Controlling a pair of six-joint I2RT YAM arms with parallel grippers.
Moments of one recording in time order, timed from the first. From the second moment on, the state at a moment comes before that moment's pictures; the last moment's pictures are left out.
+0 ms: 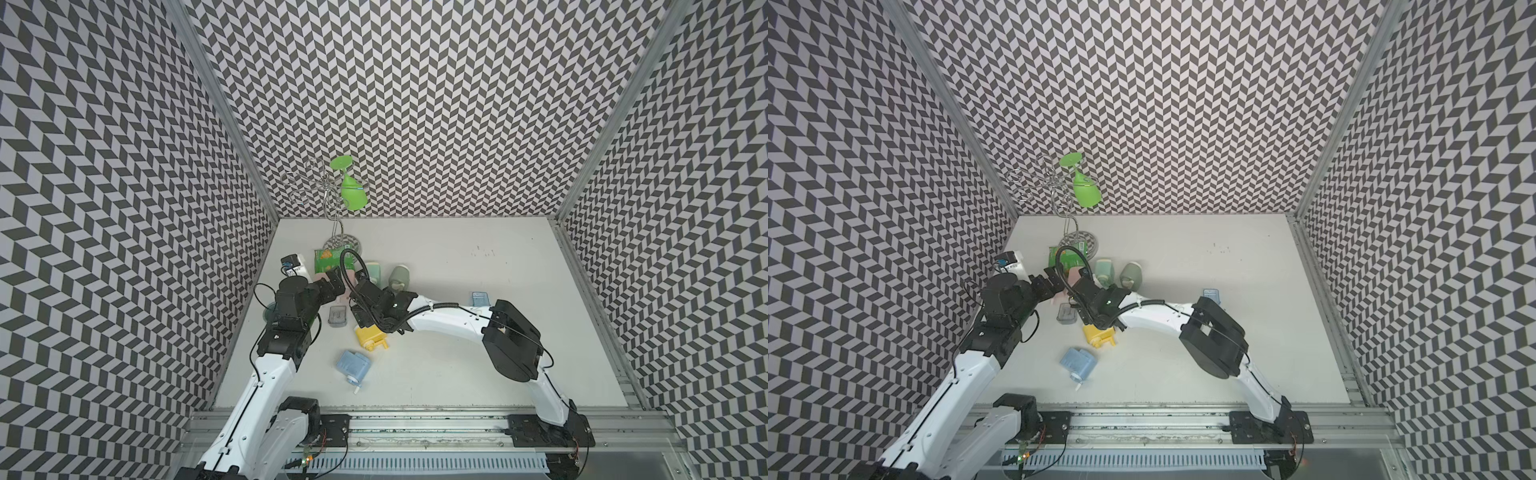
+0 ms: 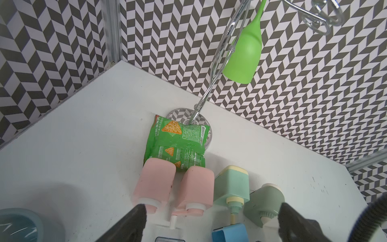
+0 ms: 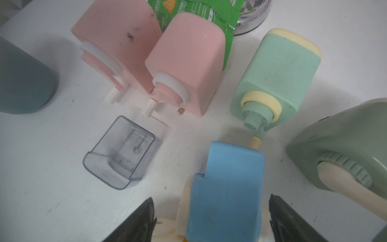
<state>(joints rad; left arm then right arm) -0.11 0.85 0.62 -0.11 -0.06 -0.46 1.08 2.19 1.74 -0.45 0.35 0.38</state>
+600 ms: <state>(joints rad) -0.11 0.85 0.62 -0.11 -0.05 -0.46 1.06 2.27 1.78 -0.47 0.33 0.36</state>
